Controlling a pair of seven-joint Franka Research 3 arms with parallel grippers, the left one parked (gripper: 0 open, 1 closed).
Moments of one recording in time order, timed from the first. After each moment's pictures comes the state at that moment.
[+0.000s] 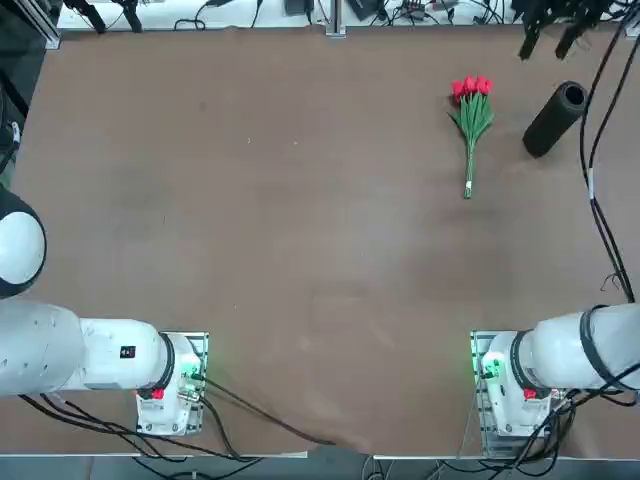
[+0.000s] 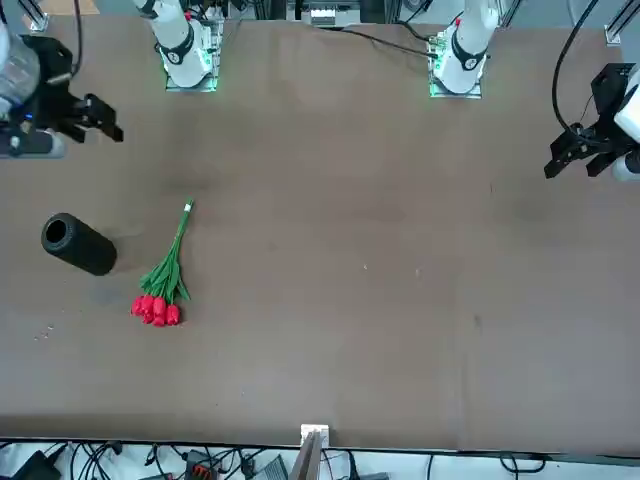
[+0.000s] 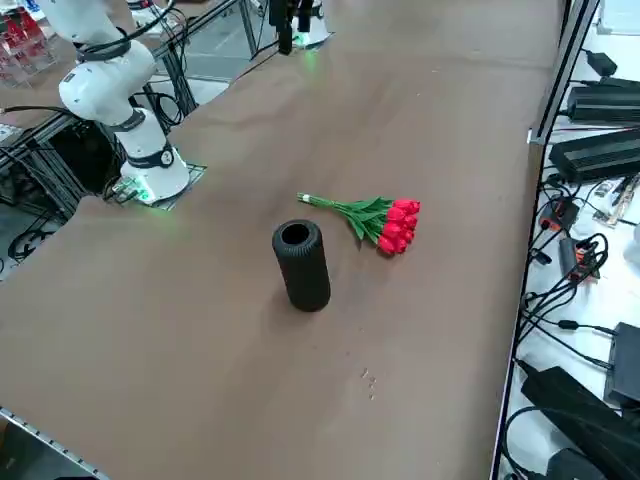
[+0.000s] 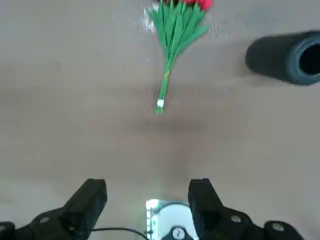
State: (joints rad) arm 0.02 0.01 0.08 -1.61 0.04 1.34 0.09
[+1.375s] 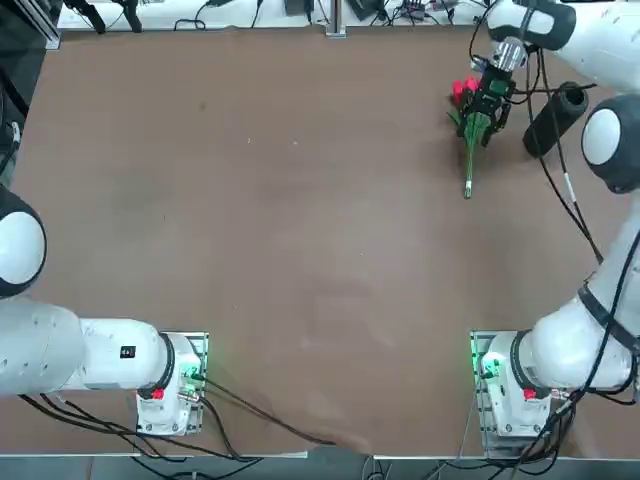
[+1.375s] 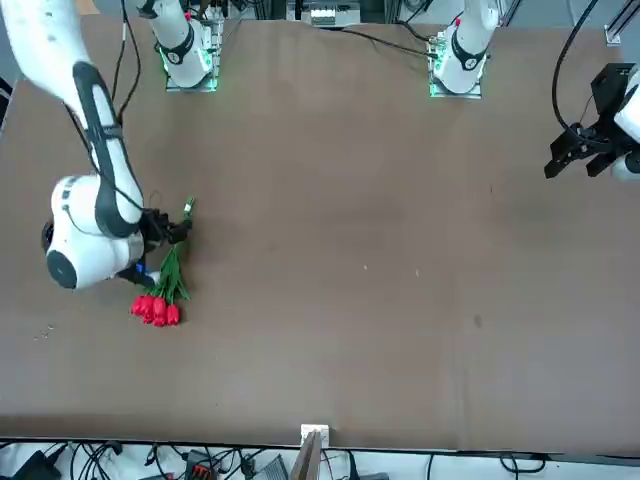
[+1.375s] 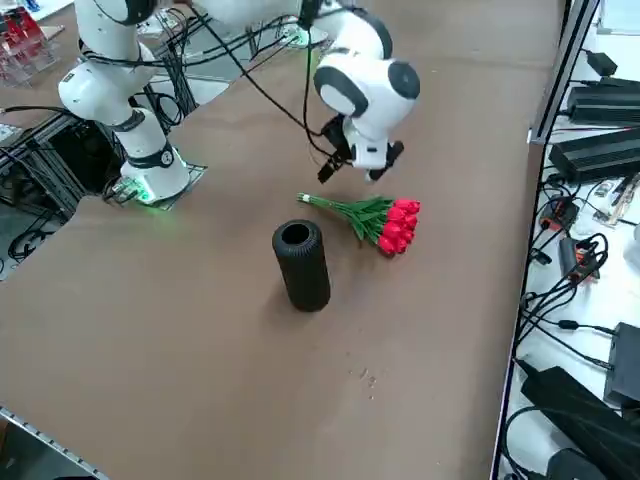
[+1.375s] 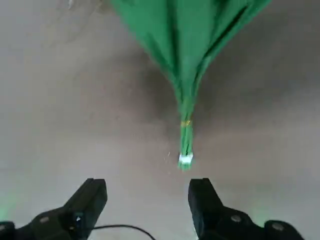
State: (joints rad) arm -0.05 0.62 0.07 -1.61 0.20 1.67 0.21
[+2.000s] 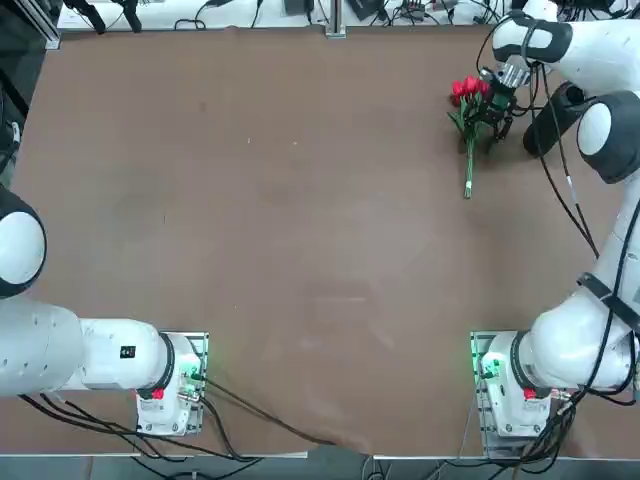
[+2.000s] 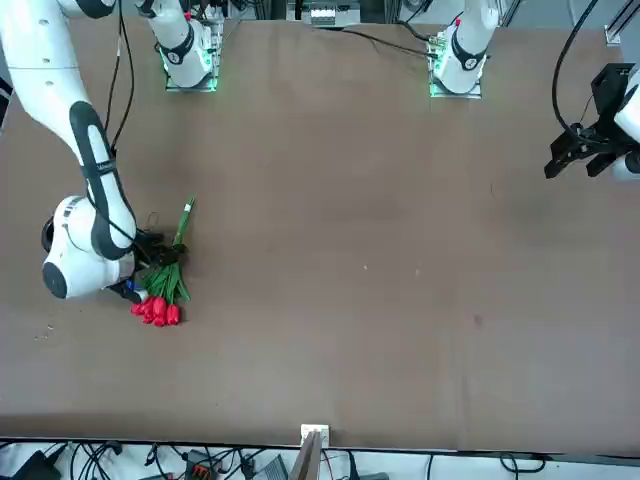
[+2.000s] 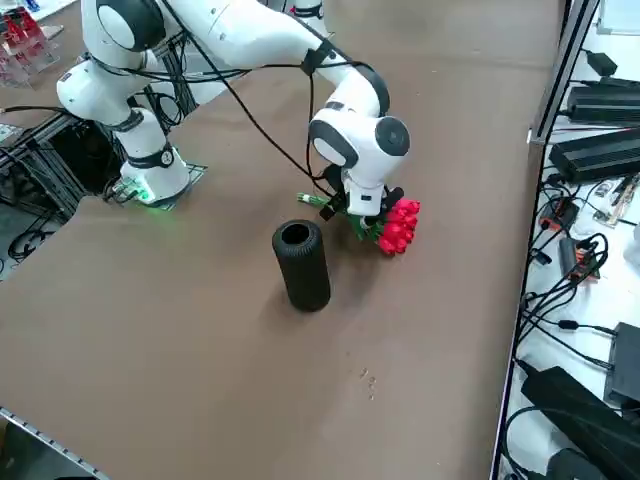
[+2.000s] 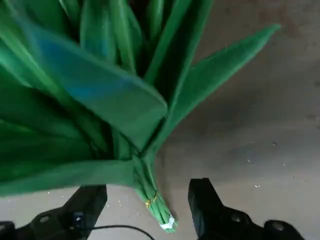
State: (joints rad) arm -0.10 0.73 0.07 -1.59 0.20 1.82 0.20
